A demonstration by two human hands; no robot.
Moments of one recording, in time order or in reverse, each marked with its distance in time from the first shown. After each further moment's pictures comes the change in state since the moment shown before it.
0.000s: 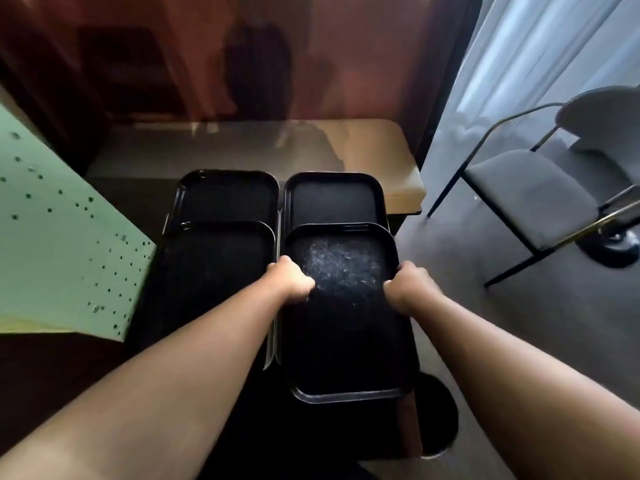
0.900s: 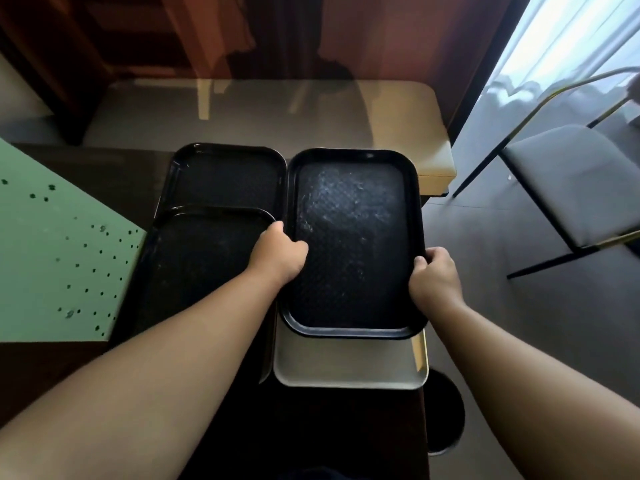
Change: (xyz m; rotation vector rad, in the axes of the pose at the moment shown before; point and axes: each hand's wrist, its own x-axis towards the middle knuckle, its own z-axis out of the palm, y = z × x) left_hand 0.061 0.007 -0.022 -0.320 0.203 0.013; right_hand 0.081 0.010 0.019 0.470 0.229 -0.107
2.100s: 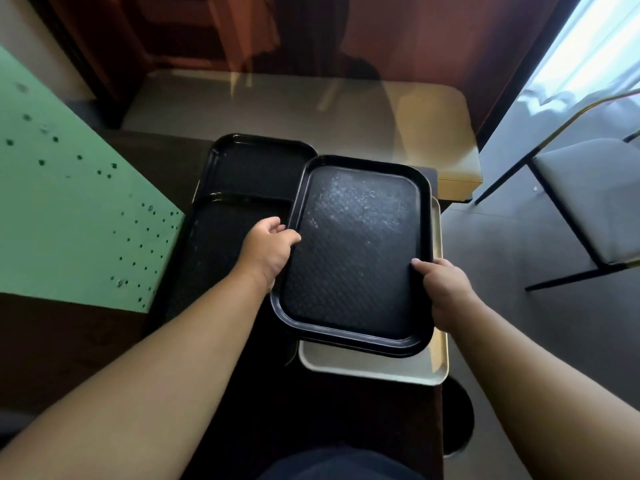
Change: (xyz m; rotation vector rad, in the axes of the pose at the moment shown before) left_hand -0.009 -0.051 -0.039 -0.670 0.066 -0.109; right_hand -0.041 -0.043 0.008 0.575 -0.273 0.373
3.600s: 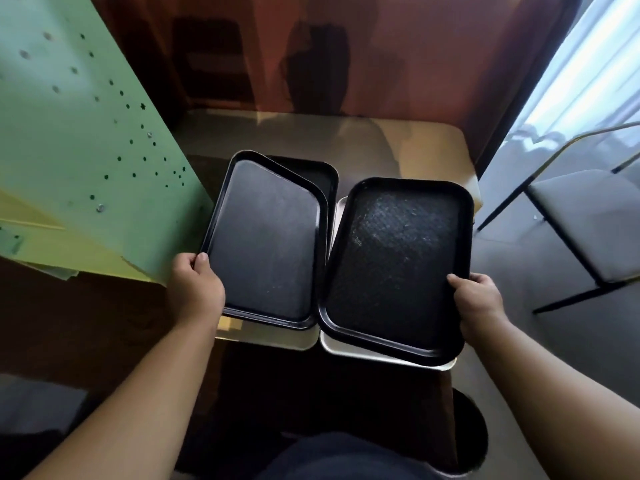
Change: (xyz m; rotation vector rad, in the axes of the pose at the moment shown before) left_hand -0.066 -0.057 -0.134 0.189 0.633 0.226; right_hand -0.041 0.029 -0.033 0.048 0.207 -0.176
